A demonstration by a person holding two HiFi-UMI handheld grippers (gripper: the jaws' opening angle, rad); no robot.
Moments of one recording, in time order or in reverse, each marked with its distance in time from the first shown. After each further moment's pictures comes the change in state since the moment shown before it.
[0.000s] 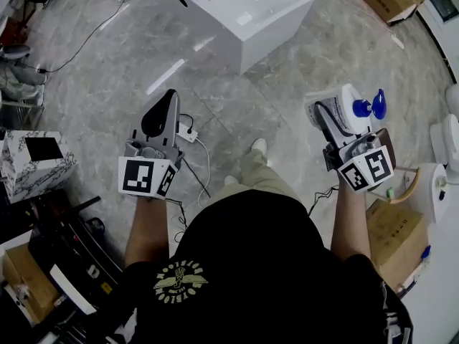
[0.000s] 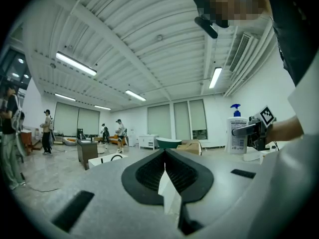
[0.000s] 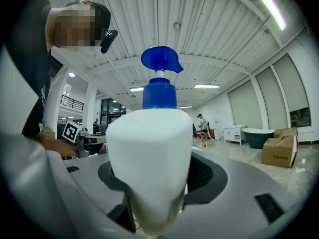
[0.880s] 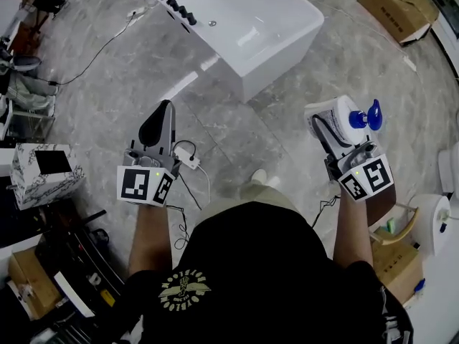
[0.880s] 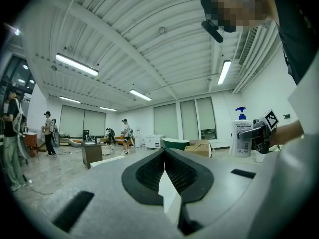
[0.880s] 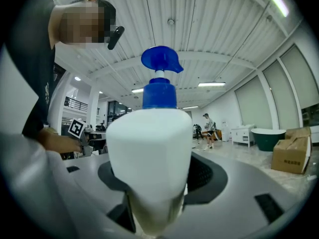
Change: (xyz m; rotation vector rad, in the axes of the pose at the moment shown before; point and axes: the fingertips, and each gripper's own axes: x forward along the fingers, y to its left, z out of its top) left arm 0.155 0.022 0.025 0.002 0.003 0.087; right arm 0.082 -0.147 0.015 -0.003 -0.007 0.092
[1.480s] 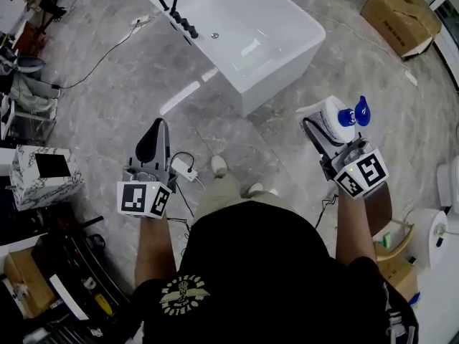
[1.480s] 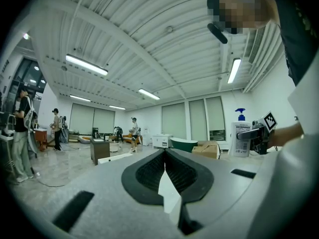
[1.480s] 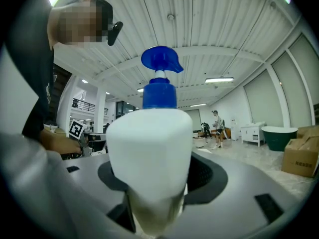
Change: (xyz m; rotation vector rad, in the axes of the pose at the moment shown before) left arm 0.013 0.020 -0.010 -0.043 0.006 0.103; right arm 0.048 -0.033 0.004 -0.006 0.014 0.108
